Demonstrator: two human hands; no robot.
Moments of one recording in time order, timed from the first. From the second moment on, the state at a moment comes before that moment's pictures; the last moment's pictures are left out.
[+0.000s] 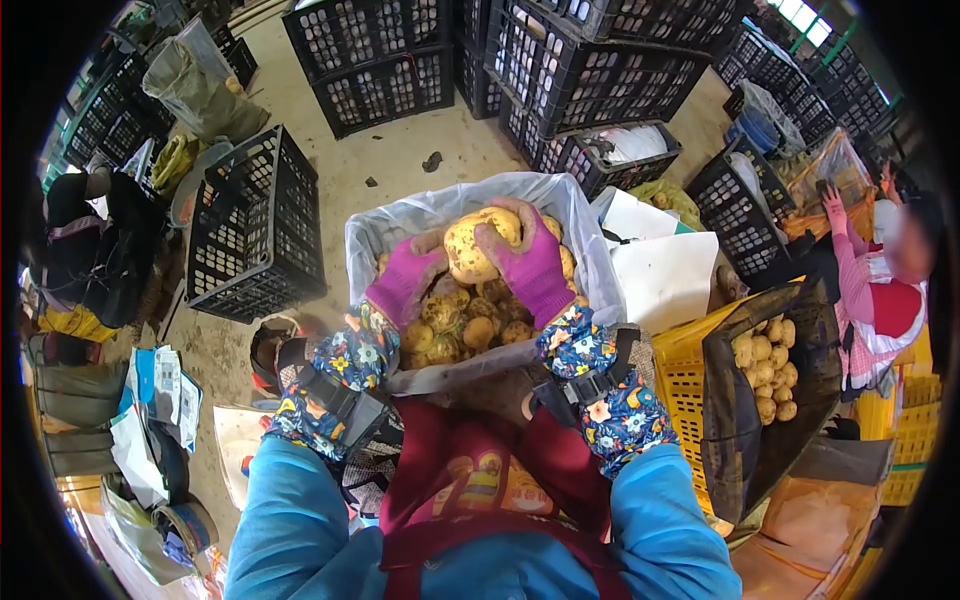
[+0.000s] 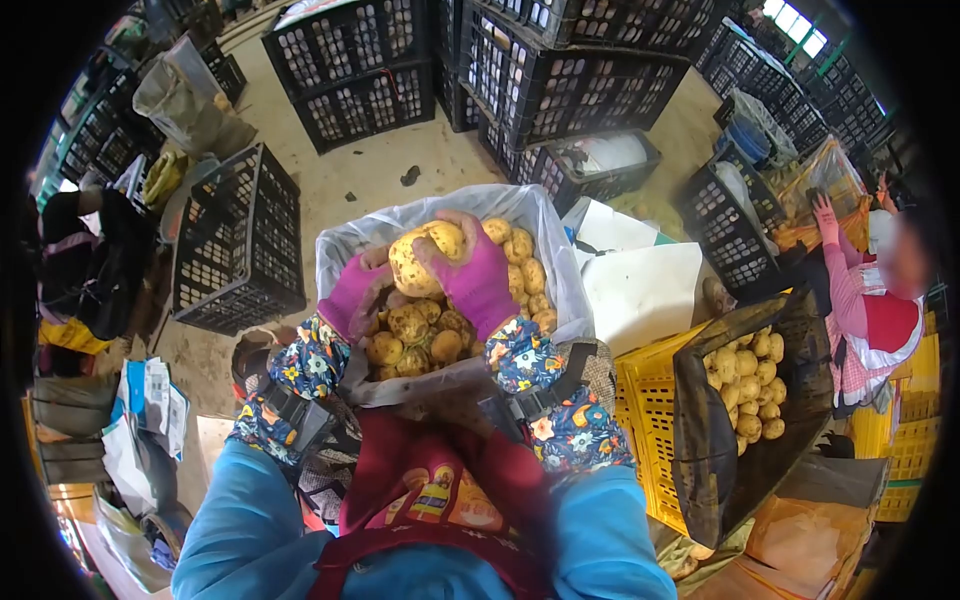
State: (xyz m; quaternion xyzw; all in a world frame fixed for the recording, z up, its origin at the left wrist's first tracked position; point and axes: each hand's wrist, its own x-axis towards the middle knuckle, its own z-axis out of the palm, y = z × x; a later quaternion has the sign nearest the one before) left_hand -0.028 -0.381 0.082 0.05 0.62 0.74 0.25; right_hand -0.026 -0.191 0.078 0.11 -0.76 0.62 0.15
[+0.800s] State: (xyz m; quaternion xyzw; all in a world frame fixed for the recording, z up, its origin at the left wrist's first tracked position) left_hand -0.036 -0.372 0.076 0.17 0.79 0.59 0.07; right_hand -0.021 -0.186 0.068 -0.04 -0.60 0.80 -0.07
